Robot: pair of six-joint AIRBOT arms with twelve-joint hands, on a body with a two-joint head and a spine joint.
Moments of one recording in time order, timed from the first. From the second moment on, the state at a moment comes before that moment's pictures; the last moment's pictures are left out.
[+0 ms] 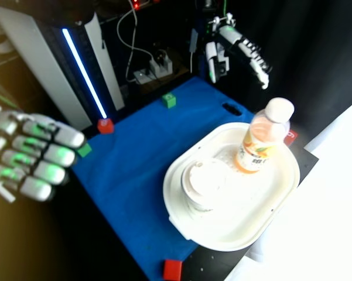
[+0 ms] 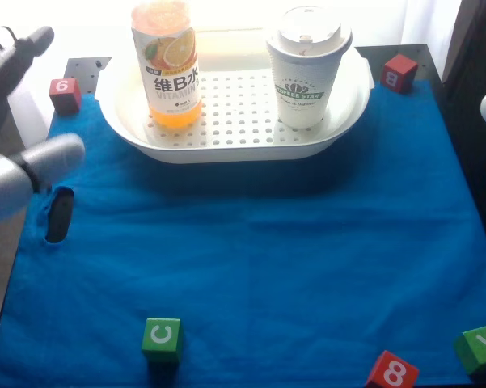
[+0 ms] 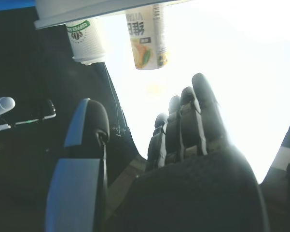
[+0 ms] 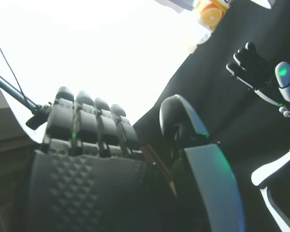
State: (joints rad) left arm 1.17 -0.90 0.97 -0.44 -1.39 0.88; right arm -1.12 -0.89 0.94 0.34 1.47 -0.94
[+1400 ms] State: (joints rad) left arm 0.73 -1.27 1.52 -0.45 -0.75 0.68; right arm -1.16 -0.93 0.93 0.40 1.45 -0.91
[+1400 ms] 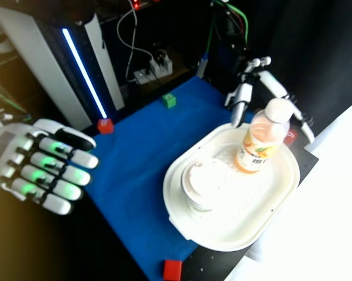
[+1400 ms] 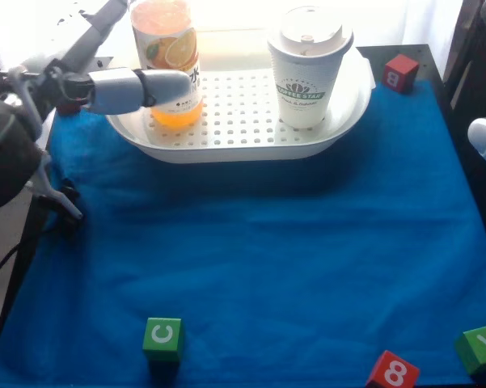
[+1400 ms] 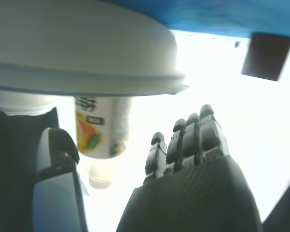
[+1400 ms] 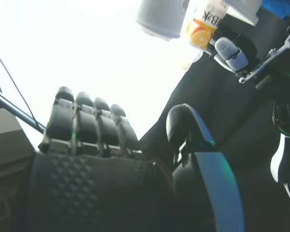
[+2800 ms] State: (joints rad) left arm 0.91 -0.94 1.05 -0.08 -1.23 0.69; right arm -1.17 -0.94 0.92 0.42 1.45 -0.90
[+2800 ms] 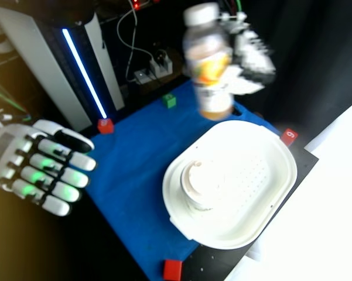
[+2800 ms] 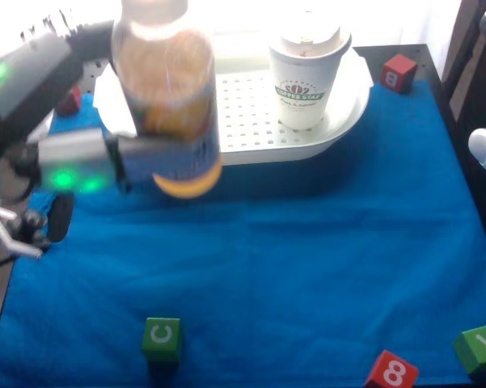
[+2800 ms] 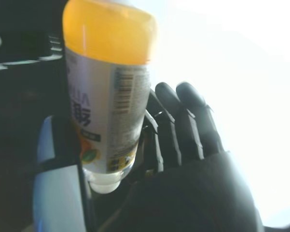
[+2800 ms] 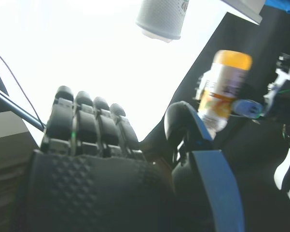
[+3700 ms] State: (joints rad) left arm 1.18 -0.94 0.98 -0.26 -1.26 0.67; right arm -1.17 -0.94 0.92 0.42 1.45 -0.89
